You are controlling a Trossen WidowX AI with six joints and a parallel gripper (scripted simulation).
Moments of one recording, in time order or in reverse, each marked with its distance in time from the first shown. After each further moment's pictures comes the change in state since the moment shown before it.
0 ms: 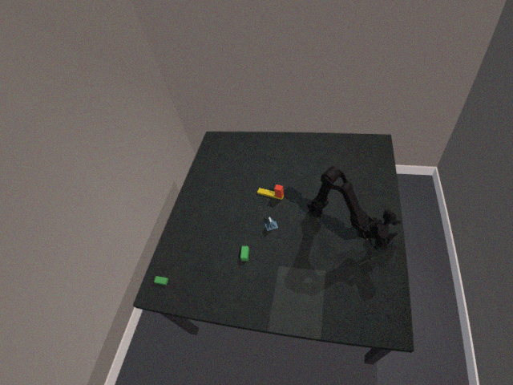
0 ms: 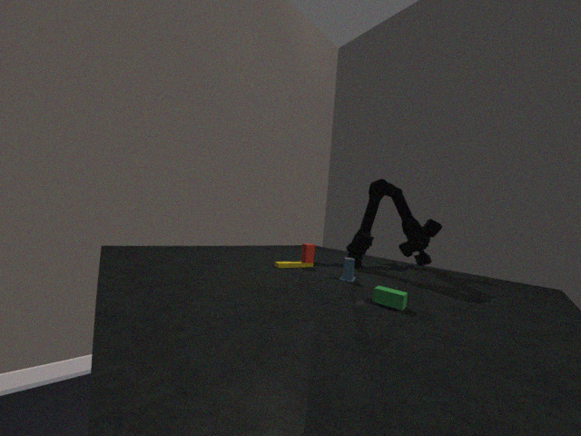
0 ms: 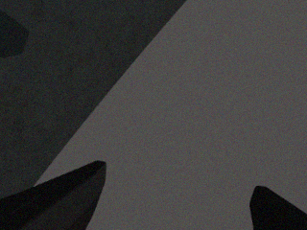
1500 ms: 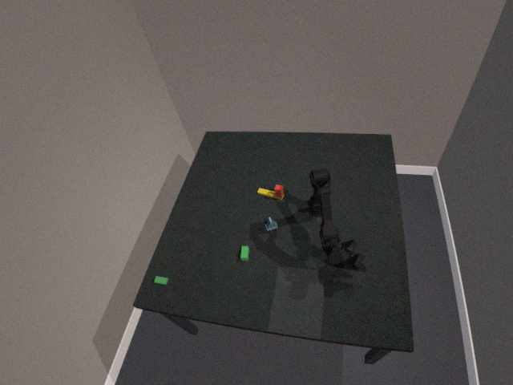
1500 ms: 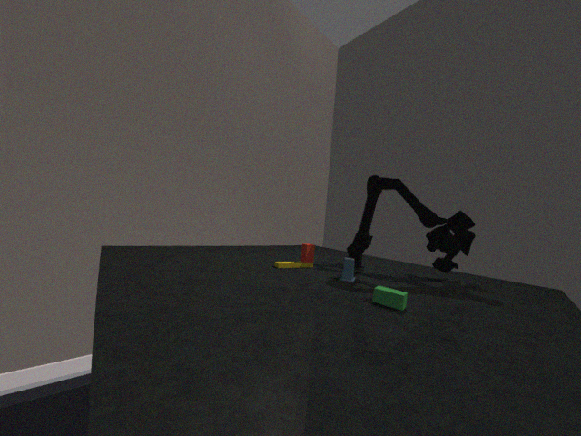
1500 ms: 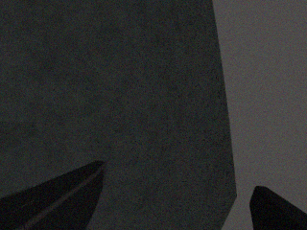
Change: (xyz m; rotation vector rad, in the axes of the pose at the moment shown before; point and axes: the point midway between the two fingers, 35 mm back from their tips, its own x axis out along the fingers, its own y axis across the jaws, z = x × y) arm -0.237 0.120 -0.077 0.889 0.691 0.292
